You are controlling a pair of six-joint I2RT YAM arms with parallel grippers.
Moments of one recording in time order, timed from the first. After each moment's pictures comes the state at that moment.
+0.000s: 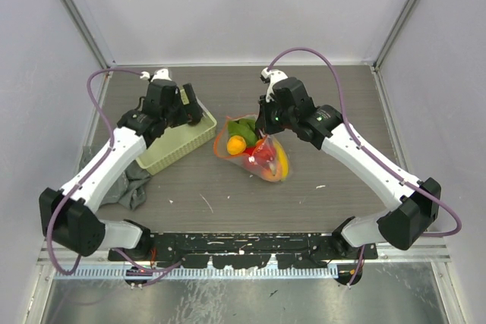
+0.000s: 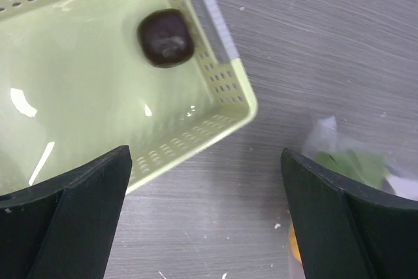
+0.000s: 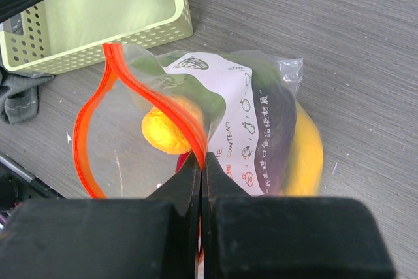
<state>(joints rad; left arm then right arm) -0.40 1.34 1.20 -0.51 -0.19 -0.60 0.66 1.38 1.36 -0.61 -0.01 0.33</state>
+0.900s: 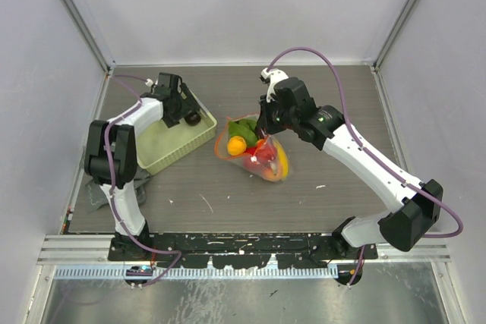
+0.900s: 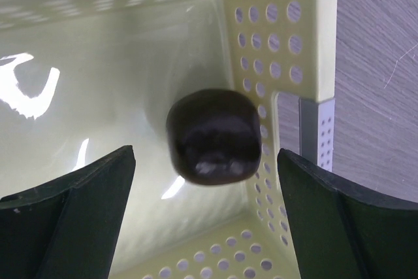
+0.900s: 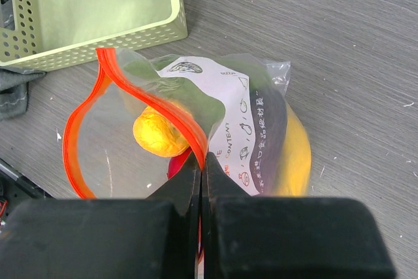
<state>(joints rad) -0.20 1.89 1.36 -0.37 -0.05 -0.75 0.66 1.37 1.36 -0.61 0.00 0.29</state>
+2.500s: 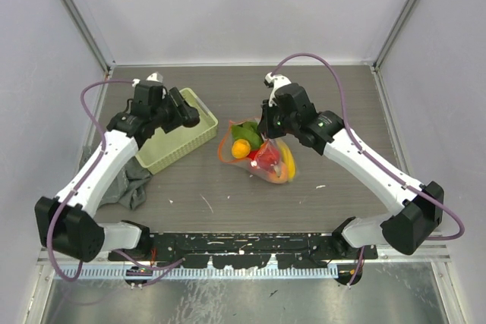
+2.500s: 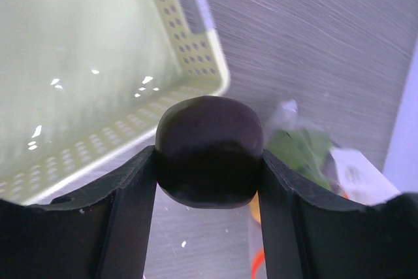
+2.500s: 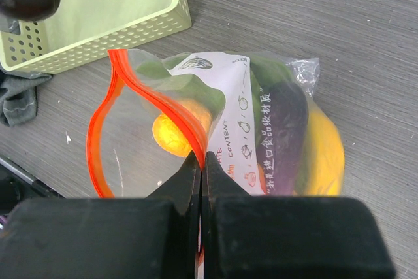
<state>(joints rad) -0.29 1.32 1.16 -0.52 0.05 -0.74 0.66 1.34 1.28 -0.58 0.01 0.37</state>
